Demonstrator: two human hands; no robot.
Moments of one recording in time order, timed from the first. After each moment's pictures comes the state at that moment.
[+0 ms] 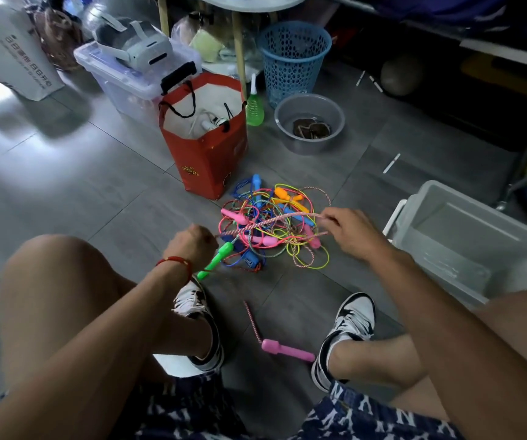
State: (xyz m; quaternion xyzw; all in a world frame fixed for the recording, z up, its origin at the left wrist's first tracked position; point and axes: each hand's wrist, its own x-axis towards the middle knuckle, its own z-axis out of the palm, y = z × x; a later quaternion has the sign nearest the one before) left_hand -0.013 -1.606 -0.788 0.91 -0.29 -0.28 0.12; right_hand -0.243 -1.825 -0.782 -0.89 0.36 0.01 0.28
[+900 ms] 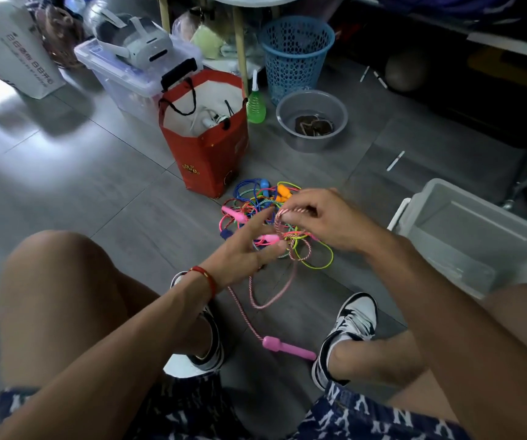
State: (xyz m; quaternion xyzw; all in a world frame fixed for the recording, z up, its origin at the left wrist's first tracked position) left_hand -0.079 -1.630 -0.768 0.69 -0.42 -0.45 0.39; right_hand -0.207 -1.805 -0.736 -0.91 0.17 -0.07 0.37
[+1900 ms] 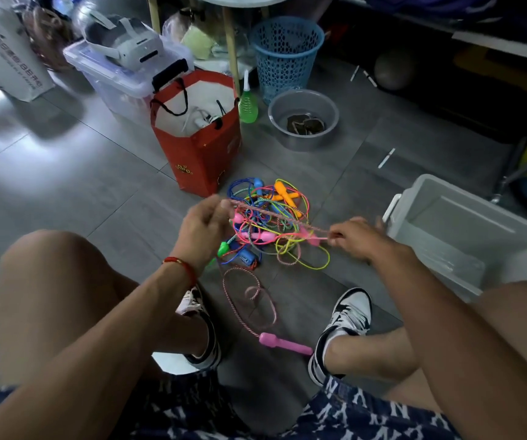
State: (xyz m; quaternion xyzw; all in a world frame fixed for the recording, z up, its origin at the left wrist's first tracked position) left_hand -0.058 -1.624 -0.751 0.76 -0.32 -0.26 0.50; right_hand -0.269 -1.844 -0.803 -0.89 0.38 0.18 0.19
